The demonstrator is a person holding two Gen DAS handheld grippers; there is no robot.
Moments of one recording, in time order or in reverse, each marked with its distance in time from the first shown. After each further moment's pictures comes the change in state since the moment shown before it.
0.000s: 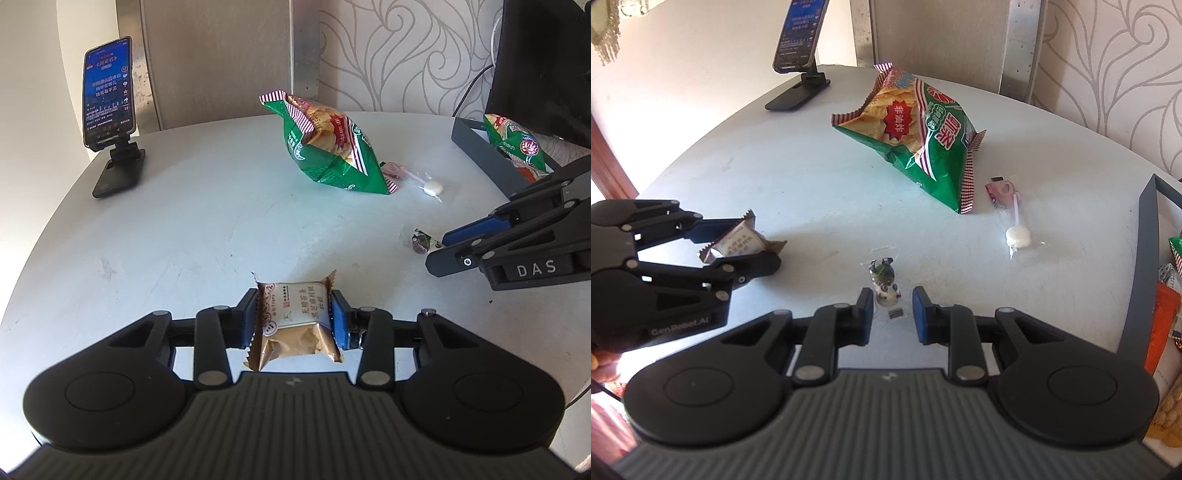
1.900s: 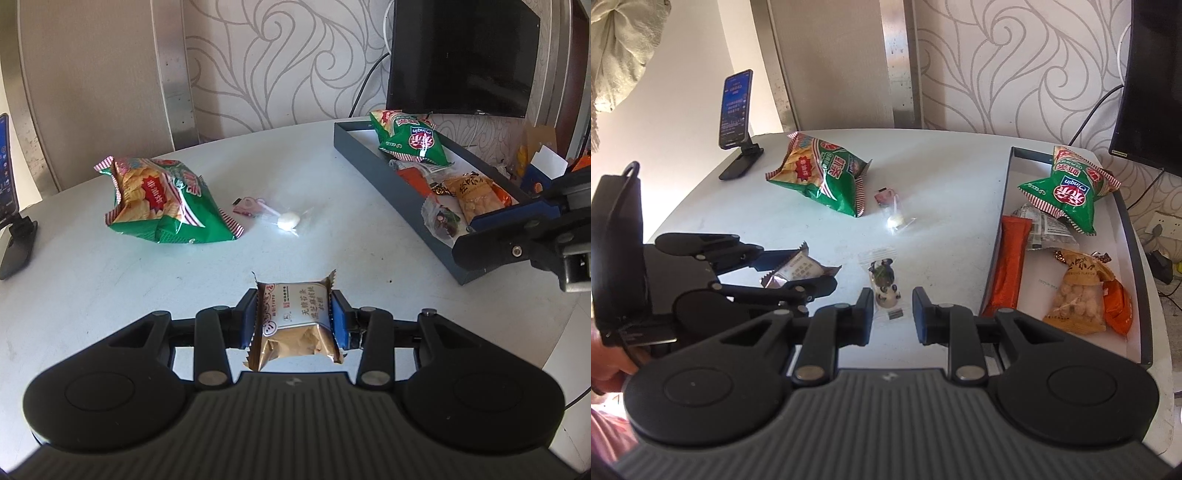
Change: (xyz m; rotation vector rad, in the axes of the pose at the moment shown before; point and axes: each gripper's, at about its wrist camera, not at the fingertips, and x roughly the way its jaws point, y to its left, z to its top) left arm 0.007 -0.107 0.035 0.187 -0.037 -0.201; right arm -0.114 -0.042 -0.060 0.238 -0.163 -0.147
